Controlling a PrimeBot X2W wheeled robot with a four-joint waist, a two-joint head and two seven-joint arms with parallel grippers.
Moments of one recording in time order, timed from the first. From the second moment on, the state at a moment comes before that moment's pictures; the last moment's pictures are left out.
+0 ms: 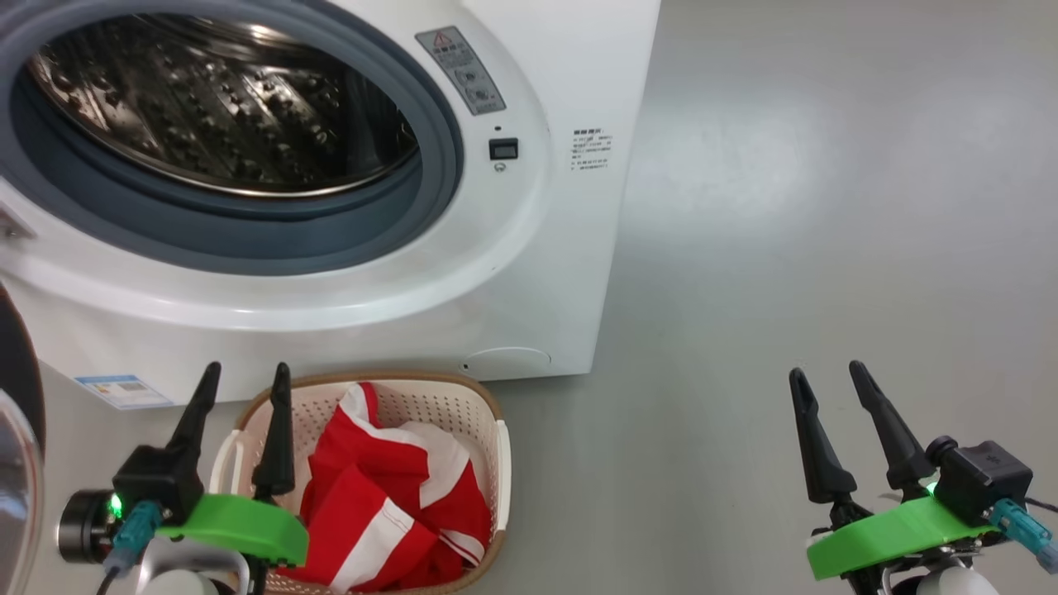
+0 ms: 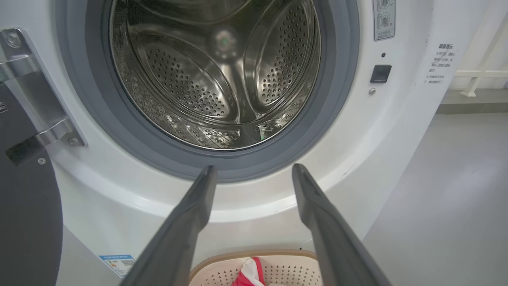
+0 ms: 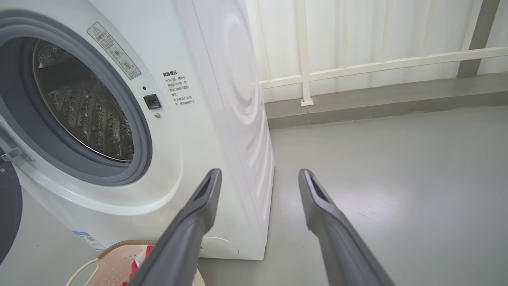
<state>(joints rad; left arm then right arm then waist) -0.26 0.04 0.09 0.39 -0.07 -0.13 -0.26 -0.04 -0.05 0.02 0.18 0.36 0.12 -0.26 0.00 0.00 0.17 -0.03</state>
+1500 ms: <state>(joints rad) -0.02 0.04 0.10 0.17 -0.10 -0.10 -0.26 0.05 -0.05 -0.01 0.17 0.36 0.12 -0.26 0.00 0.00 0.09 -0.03</state>
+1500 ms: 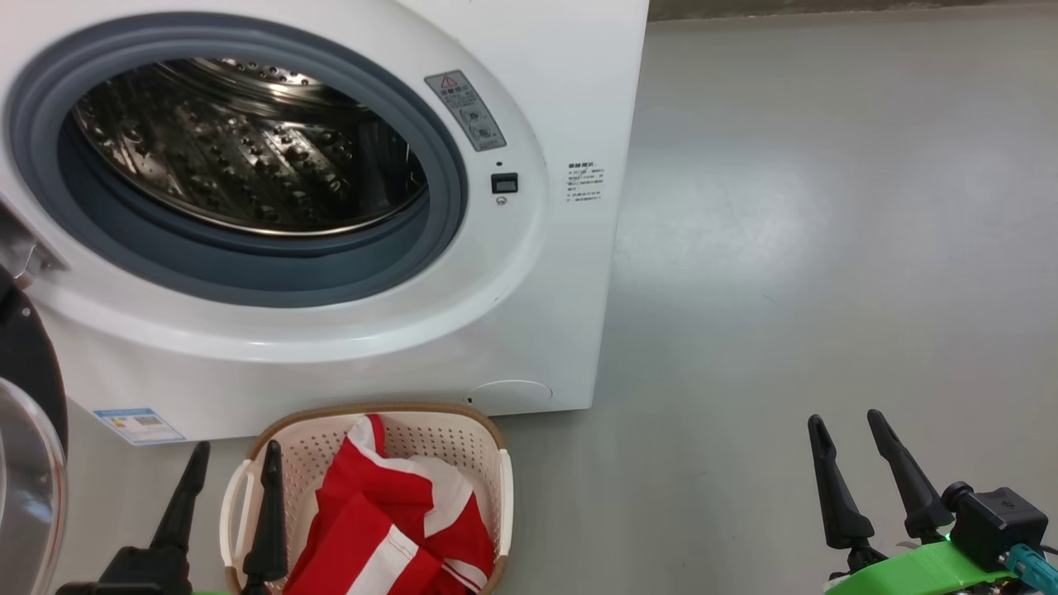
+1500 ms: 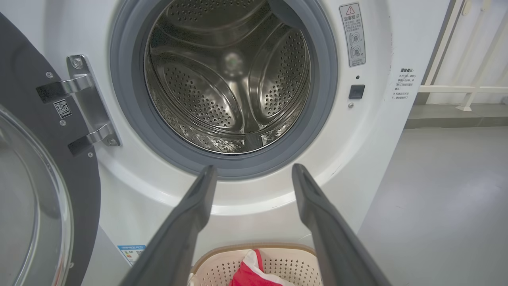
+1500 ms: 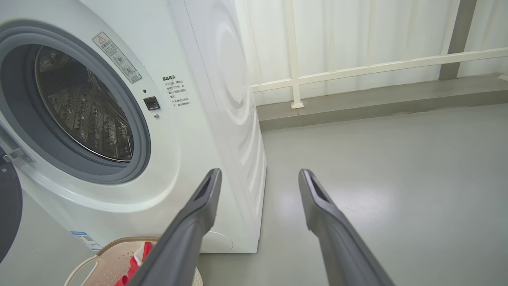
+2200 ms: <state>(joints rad) -0.02 0.04 0.10 0.15 -0.10 -0.10 -0.26 0.06 -0.05 -0.01 0.17 0.36 0.12 -0.26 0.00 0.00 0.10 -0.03</state>
